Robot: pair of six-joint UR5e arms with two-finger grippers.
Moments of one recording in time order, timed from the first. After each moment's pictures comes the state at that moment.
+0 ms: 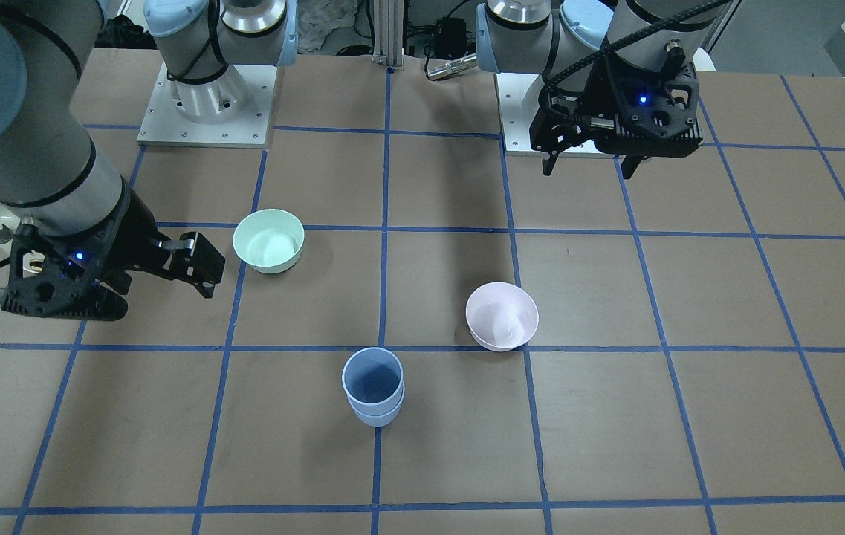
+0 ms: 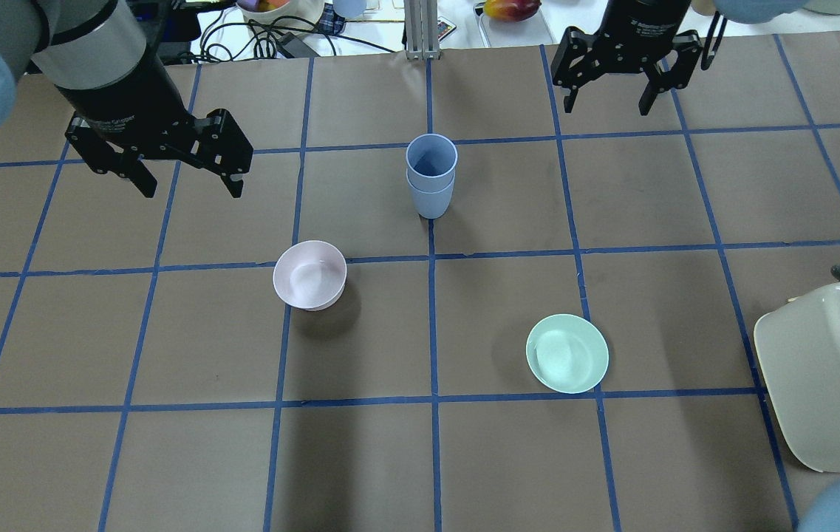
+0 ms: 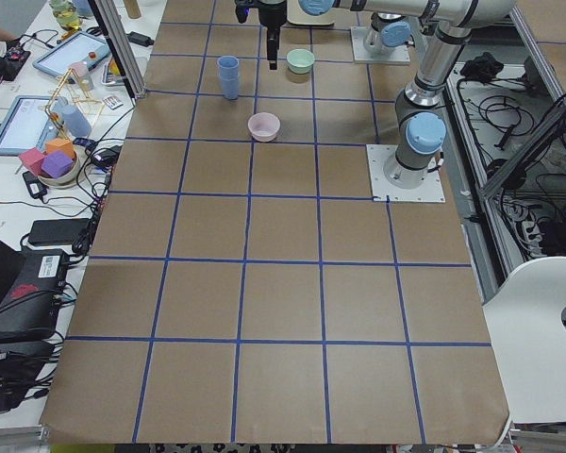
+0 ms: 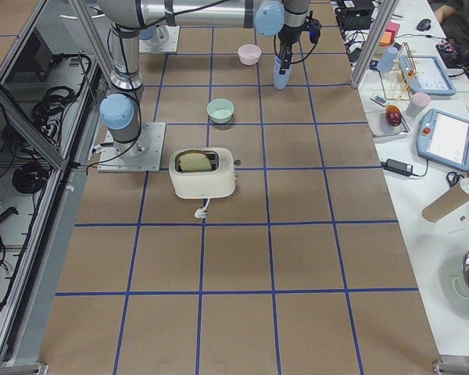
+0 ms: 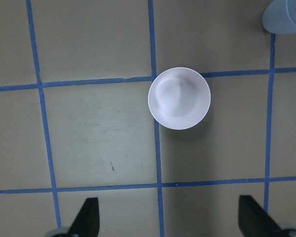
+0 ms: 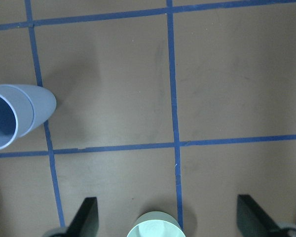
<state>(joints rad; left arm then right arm) -1.60 -1.55 -1.52 -1.67 1.59 0.02 1.57 -1.33 1.36 -1.56 -1.52 0.05</state>
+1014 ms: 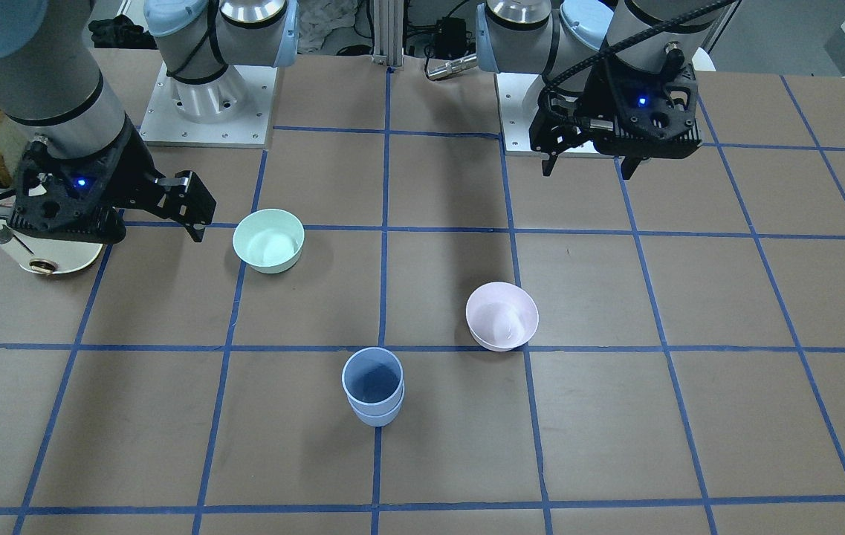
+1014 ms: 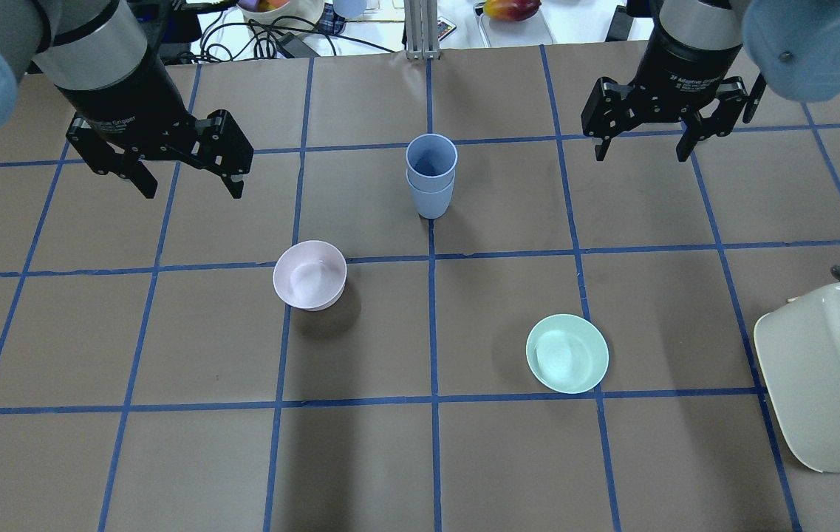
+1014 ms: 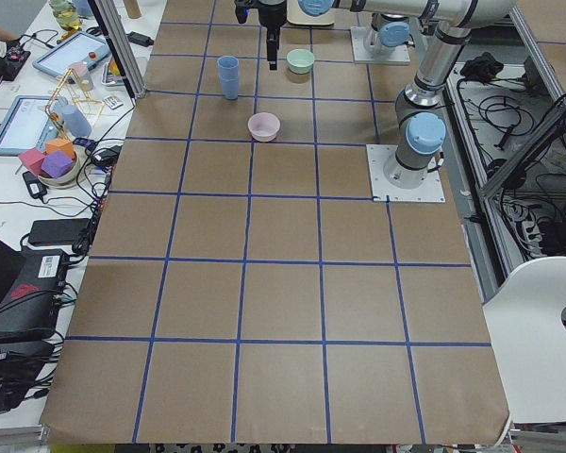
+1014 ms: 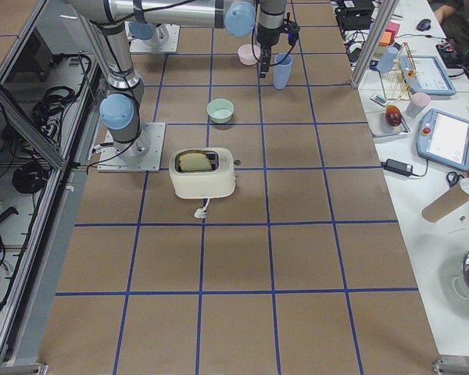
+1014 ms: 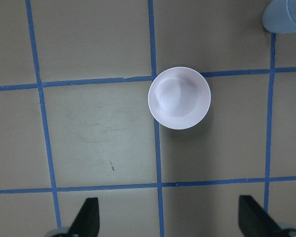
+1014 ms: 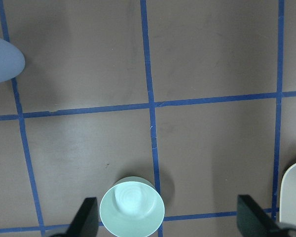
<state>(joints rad) -1.60 -1.56 -1.53 -1.67 1.59 0.02 1.55 -1.46 1.51 -1.58 -1.57 0.06</state>
